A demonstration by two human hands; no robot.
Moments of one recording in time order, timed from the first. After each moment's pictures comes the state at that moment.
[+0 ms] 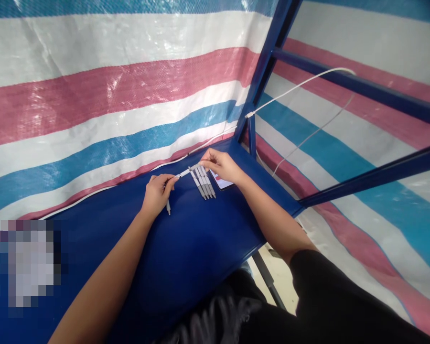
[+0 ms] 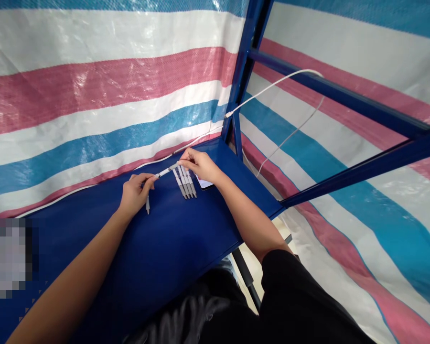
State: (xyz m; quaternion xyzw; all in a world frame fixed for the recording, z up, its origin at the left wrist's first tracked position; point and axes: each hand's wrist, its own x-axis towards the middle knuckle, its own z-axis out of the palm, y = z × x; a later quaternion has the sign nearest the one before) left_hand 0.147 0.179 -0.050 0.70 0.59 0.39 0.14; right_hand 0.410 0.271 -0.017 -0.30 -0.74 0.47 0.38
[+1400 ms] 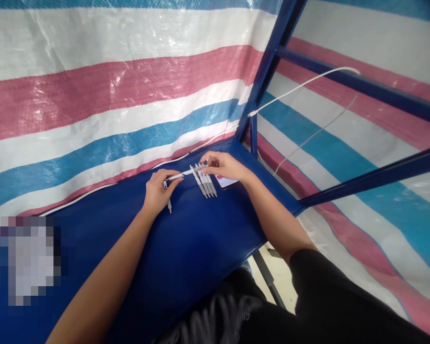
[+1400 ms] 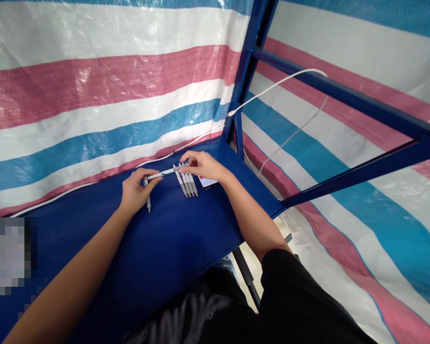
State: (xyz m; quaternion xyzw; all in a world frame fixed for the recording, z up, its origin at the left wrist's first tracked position) left_hand 0.150 0.178 -0.051 0.71 0.54 0.45 0.10; right_hand 0.420 0.276 -0.016 -0.30 -0.80 0.44 0.28
